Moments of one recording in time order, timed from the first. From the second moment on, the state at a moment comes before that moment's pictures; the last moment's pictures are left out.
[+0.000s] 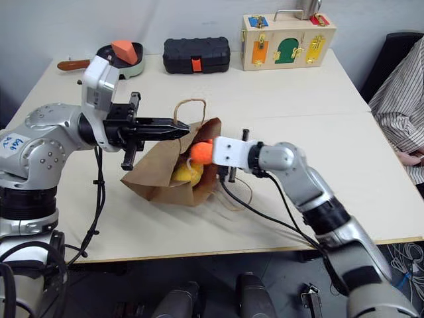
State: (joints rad) left arm -0.86 0.69 0.04 -0.11 -0.70 0.76 -1.11; right arm -0.86 -0.48 0.43 0.13 -0.11 0.09 0.81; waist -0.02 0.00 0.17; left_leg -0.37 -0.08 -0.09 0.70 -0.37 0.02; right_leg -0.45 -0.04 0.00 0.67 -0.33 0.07
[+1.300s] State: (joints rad) left arm -0.84 0.67 0.05 -0.06 -0.69 0.72 -1.11; right arm -0.67 -0.65 0.13 -0.33 0.20 0.66 1.08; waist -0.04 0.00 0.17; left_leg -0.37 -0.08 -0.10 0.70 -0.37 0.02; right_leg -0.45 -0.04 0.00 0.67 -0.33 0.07
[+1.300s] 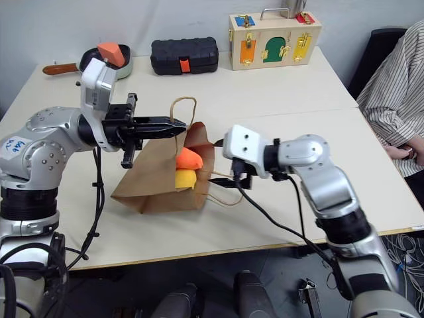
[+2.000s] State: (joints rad) left arm -0.84 0.67 0.03 -0.07 -0.69 0.72 -1.12; right arm -0.47 -0.11 -0.53 -0.27 0.61 1.61 0.50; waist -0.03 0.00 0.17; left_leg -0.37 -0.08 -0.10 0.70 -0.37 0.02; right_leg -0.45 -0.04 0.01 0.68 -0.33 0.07
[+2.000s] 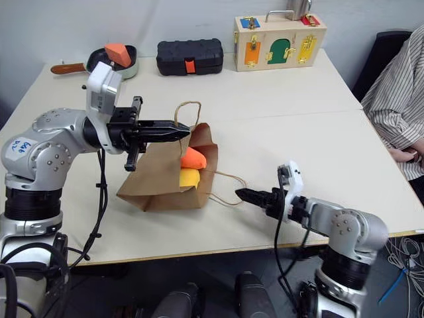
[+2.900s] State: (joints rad) left arm -0.94 0.60 0.07 0.10 -0.63 0.59 -1.03; right arm -0.97 -0.57 -0.59 -0.17 1.19 1.61 0.38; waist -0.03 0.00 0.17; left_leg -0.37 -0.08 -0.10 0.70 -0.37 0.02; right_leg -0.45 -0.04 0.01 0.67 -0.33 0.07
